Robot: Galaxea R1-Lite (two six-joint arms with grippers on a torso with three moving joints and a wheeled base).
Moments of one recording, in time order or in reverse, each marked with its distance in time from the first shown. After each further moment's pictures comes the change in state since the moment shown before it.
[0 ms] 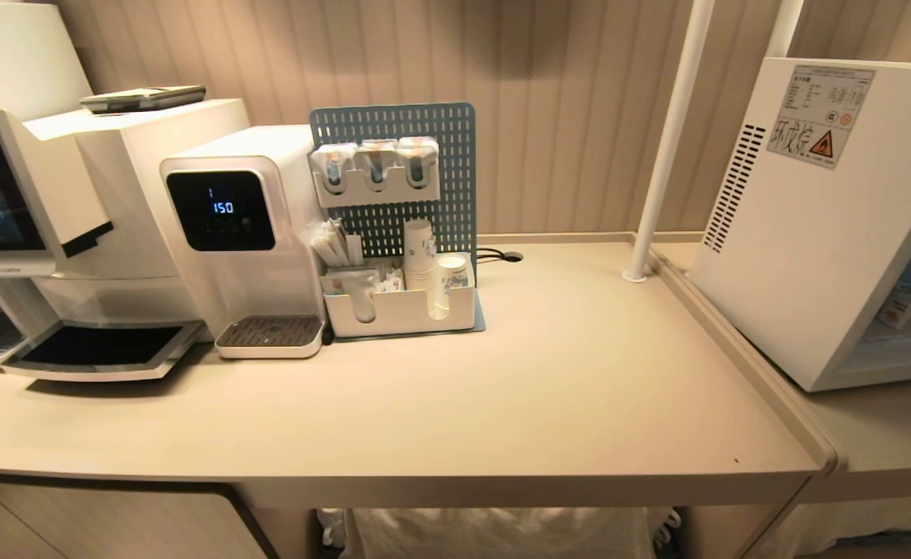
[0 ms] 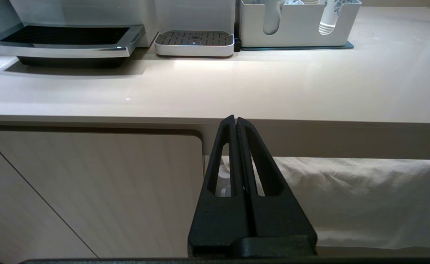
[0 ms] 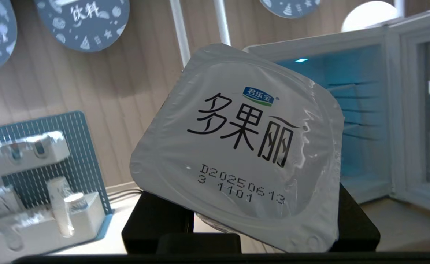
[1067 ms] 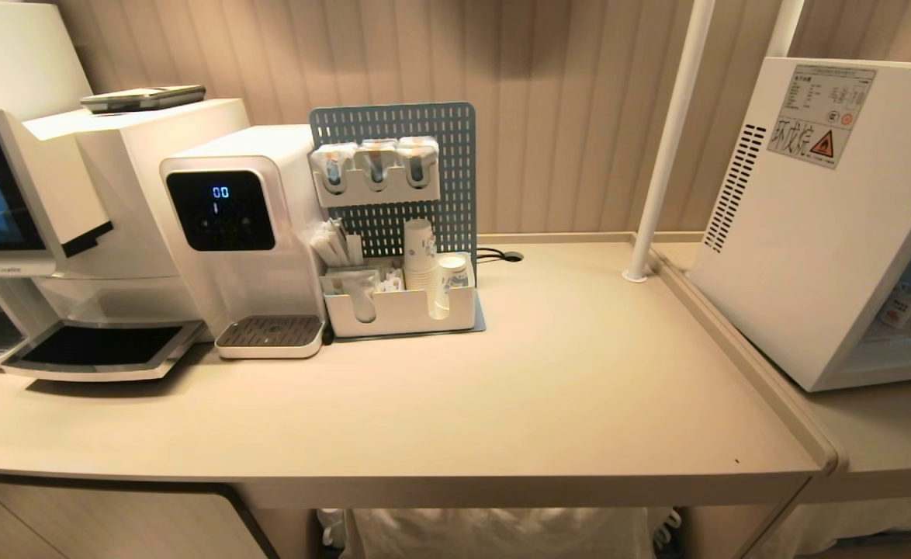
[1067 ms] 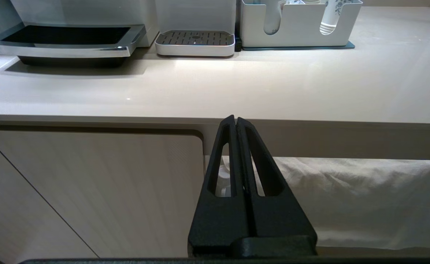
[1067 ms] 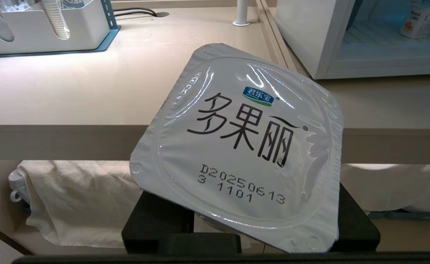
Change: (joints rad) left arm 0.000 0.000 0.000 0.000 0.000 0.000; right arm -0.001 -0.014 0.426 0.123 0.217 -0.073
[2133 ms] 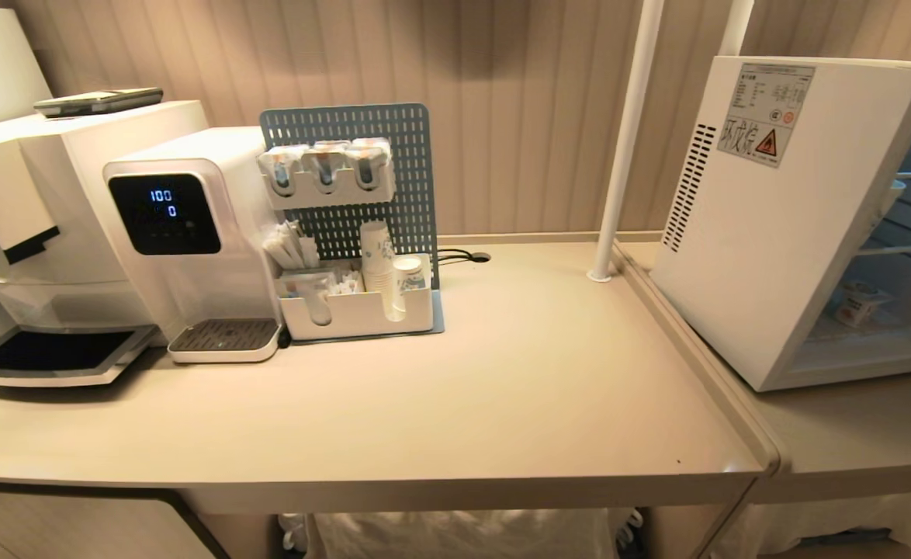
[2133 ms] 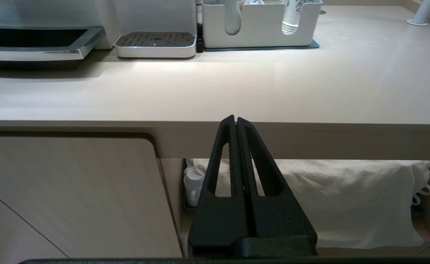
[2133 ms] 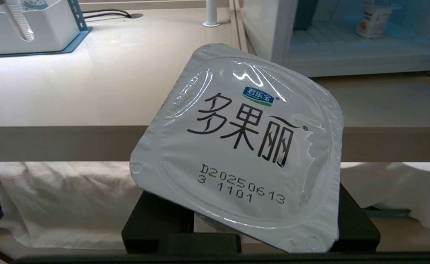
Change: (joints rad) left arm 0.000 0.000 0.000 0.000 0.000 0.002; right arm -0.001 0.001 0.000 -0.002 0.000 0.000
